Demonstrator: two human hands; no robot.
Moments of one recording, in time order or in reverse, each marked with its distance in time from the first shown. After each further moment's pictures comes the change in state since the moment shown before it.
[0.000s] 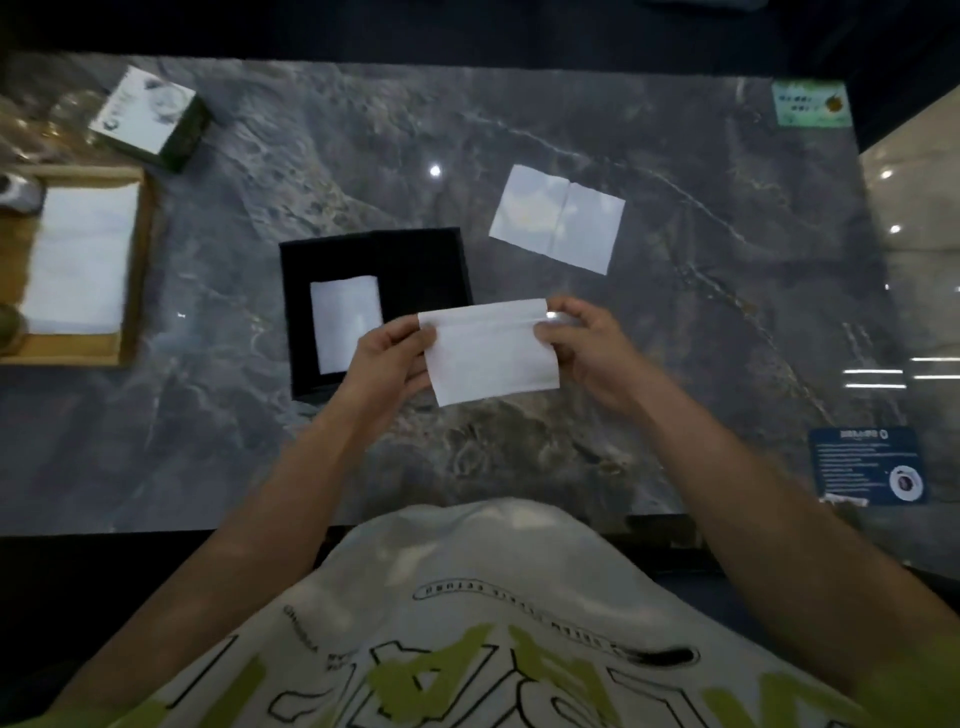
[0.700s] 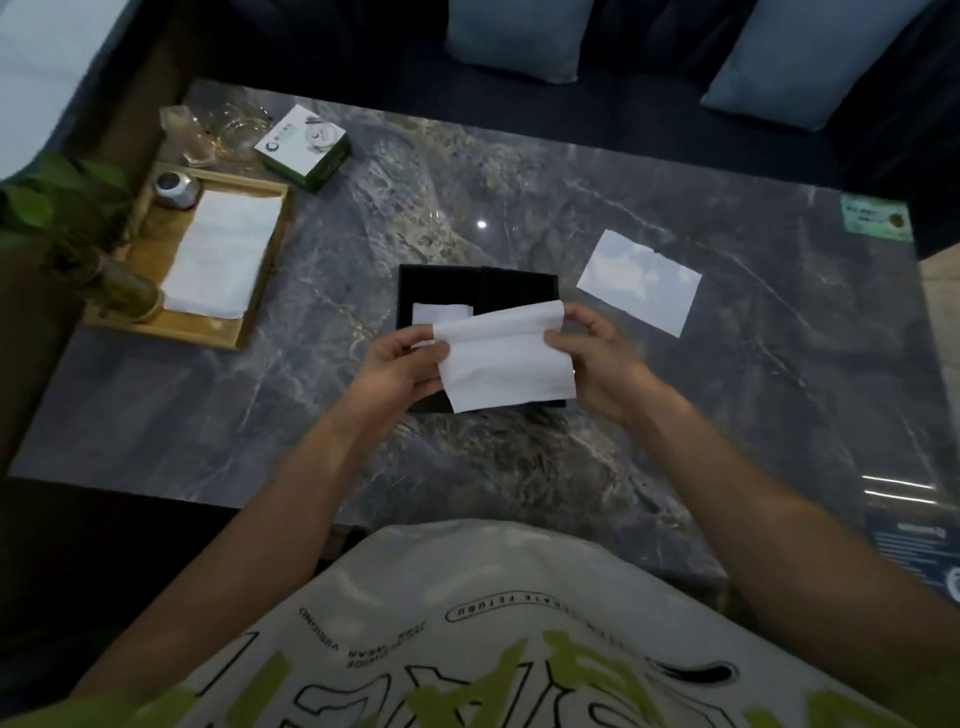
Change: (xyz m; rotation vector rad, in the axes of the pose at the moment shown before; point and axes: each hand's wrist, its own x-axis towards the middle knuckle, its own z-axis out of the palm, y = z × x) left_hand -0.031 0.030 -0.102 -0.073 0.026 0.144; right_hand -0.009 -0.033 0.113 0.009 -0.200 -0.076
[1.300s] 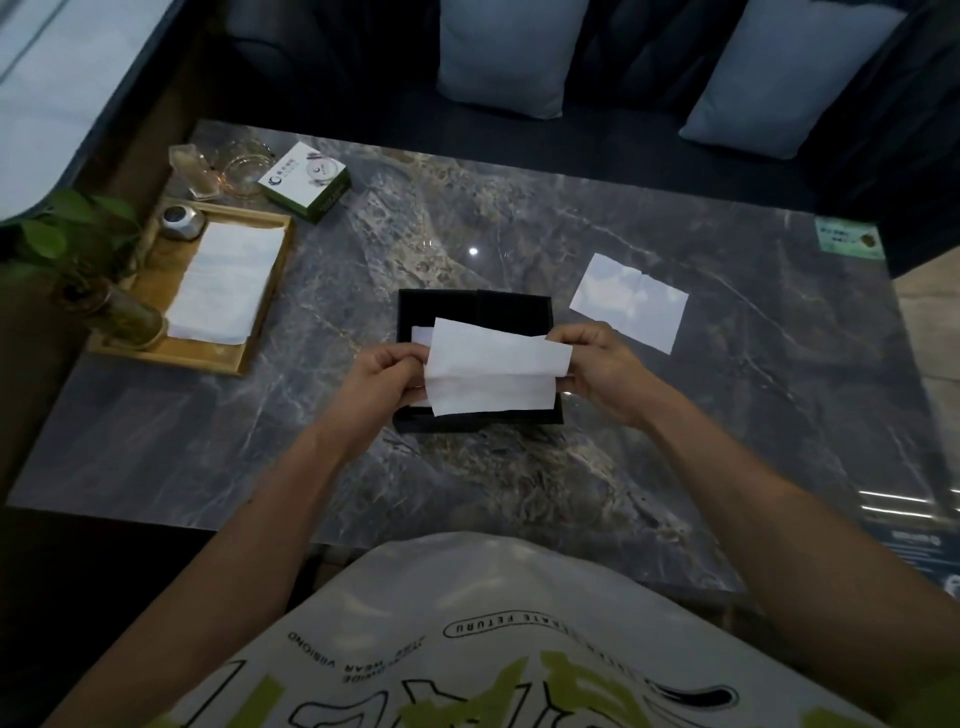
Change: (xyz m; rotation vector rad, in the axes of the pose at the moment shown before) left_hand -0.006 0.016 -0.015 0.191 -0.063 0.100; right_hand -0.010 -0.022 0.006 -0.274 -0.113 -0.061
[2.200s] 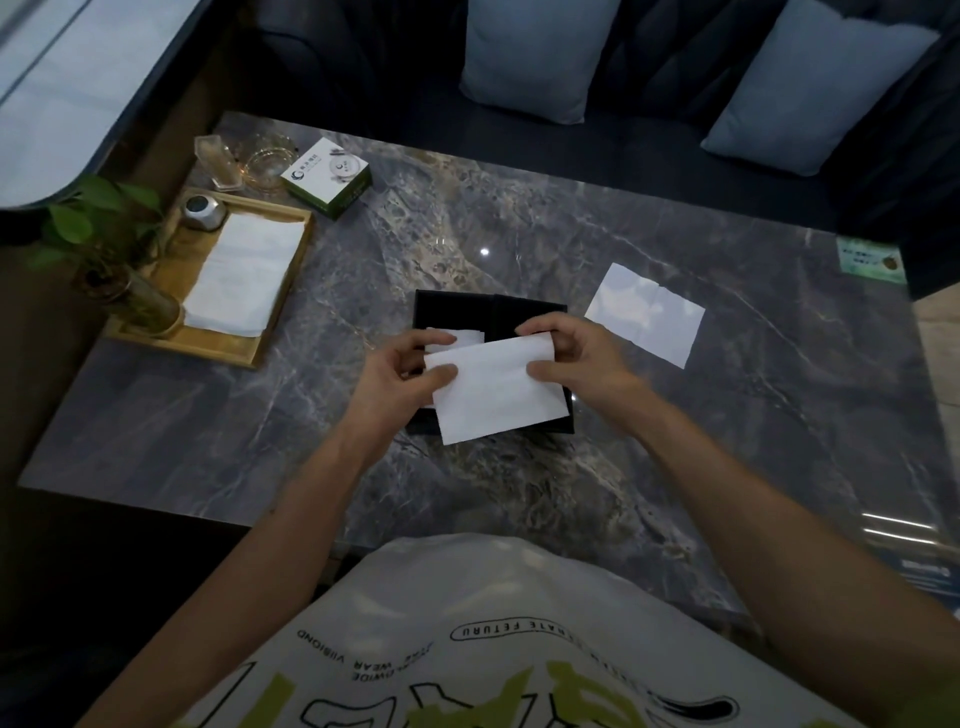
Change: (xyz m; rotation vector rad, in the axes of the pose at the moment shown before) left_hand -0.007 -0.002 -0.001 0.040 0.116 0.124; right_hand 0.015 -0.003 0.016 -0.279 0.037 -0.180
